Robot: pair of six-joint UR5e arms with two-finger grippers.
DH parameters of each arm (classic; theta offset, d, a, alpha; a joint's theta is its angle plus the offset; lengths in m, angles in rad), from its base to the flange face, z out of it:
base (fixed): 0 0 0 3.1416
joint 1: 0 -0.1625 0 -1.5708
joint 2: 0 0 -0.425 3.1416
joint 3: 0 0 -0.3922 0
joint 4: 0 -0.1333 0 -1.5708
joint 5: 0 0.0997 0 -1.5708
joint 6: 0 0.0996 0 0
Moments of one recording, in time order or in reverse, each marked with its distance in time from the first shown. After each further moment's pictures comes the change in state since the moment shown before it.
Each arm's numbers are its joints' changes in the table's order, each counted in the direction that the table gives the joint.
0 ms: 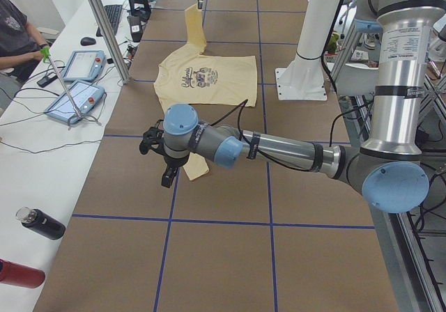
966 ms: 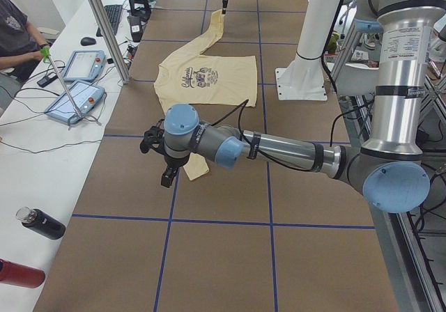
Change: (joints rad) left arm 0.000 0.004 0.008 0.004 -0.001 0.026; right arm -0.028 -0.703 -0.202 -0.204 -0.138 -0.044
